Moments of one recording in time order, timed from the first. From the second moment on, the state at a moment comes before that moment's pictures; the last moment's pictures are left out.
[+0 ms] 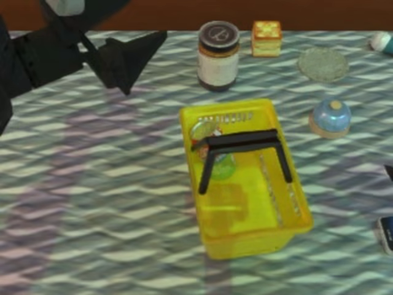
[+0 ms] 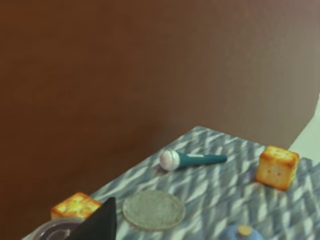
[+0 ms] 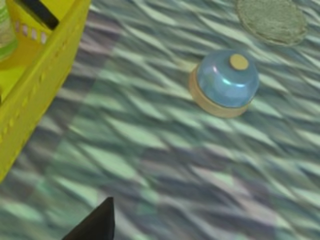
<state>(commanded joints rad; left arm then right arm) -0.19 1.59 0.83 0.75 0.84 -0.04 0.25 0.75 0.62 -0.50 -0.03 -0.33</state>
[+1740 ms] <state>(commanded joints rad) 0.02 0.00 0.00 0.00 0.00 0.00 0.69 2.17 1.98 -1.38 0.00 -1.02</state>
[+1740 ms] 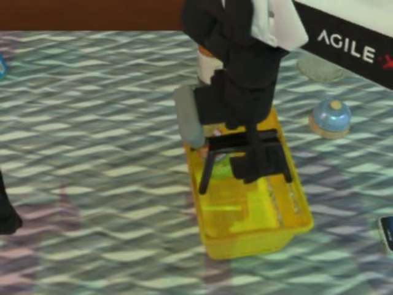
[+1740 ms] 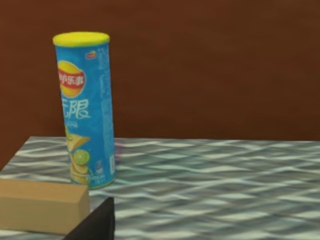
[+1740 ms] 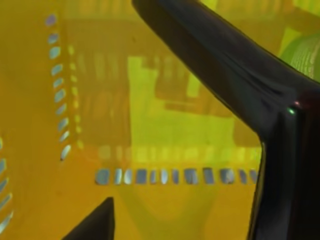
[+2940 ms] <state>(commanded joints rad) 0.02 0.00 0.00 0.00 0.00 0.00 0.69 2.17 1.93 -1.33 0.00 -1.02</state>
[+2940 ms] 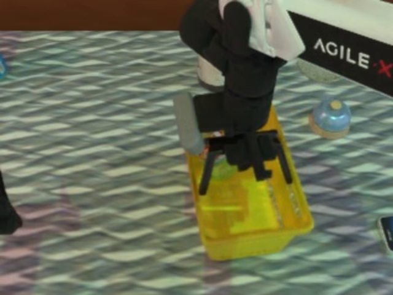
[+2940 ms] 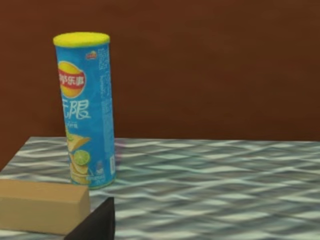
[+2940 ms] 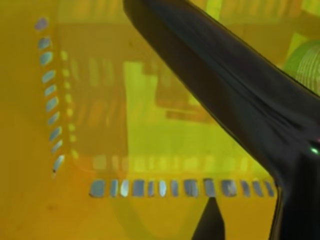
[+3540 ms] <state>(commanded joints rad) 0.02 0.00 0.00 0.00 0.00 0.00 0.69 2.17 1.93 -1.33 0.00 -1.02</state>
